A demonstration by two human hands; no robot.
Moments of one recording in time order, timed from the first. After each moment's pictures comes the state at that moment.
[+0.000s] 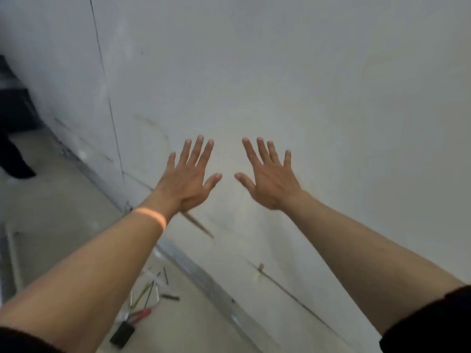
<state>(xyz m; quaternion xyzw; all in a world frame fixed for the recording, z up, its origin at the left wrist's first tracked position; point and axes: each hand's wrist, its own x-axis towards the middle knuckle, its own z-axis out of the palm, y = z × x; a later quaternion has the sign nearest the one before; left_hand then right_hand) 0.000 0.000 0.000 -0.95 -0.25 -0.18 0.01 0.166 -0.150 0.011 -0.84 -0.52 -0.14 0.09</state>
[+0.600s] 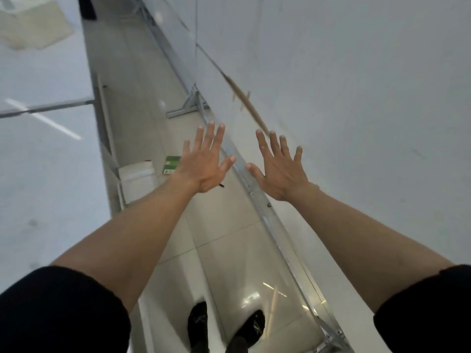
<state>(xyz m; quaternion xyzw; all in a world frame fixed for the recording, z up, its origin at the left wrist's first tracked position) -0.148 -0.025 -0.215 -0.88 -0.45 -0.04 -0.13 0.044 -0.118 -0.199 -0.77 -0.64 0.06 -0.01</state>
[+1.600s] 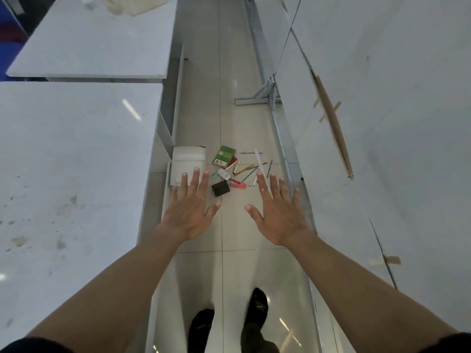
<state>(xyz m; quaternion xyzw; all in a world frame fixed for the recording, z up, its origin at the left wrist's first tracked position) -0.245 0.025 -0.346 -0.74 -0.64 0.04 -0.18 -0.009 0.014 -0.326 -0.65 -0.74 0.17 -0.07</state>
